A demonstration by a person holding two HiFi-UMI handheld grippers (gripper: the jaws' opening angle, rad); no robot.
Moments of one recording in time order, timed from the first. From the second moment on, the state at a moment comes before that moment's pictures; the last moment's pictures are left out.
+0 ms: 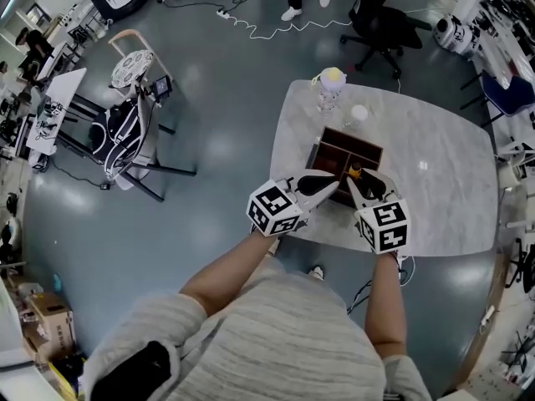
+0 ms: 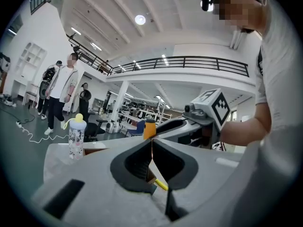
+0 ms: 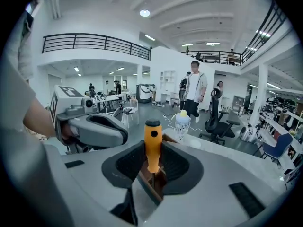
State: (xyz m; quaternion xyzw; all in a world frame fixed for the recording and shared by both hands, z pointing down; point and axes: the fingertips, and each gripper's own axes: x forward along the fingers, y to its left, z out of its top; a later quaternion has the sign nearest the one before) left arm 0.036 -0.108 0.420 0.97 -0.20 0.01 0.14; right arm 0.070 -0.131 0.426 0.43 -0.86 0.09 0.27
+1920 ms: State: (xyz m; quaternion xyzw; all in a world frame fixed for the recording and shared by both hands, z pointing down) left arm 0.064 -0.128 0.440 0.97 -0.18 0.04 0.16; right arm 0.103 -0.196 0.519 0.48 -0.82 0.19 0.25
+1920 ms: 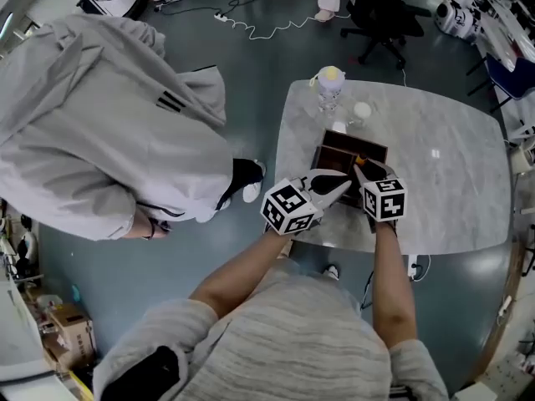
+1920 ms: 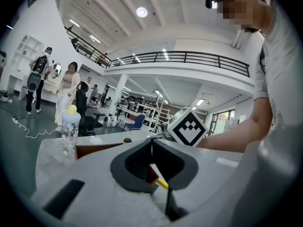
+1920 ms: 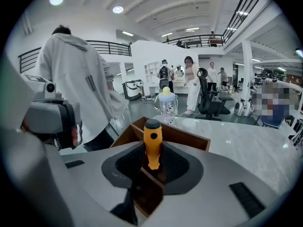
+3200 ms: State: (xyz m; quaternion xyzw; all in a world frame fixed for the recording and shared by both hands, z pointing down) left arm 0.124 -0.104 0.454 0.97 -0.14 0.06 0.16; right arm 0.172 -0.153 0.482 0.50 -0.82 0.17 0.21
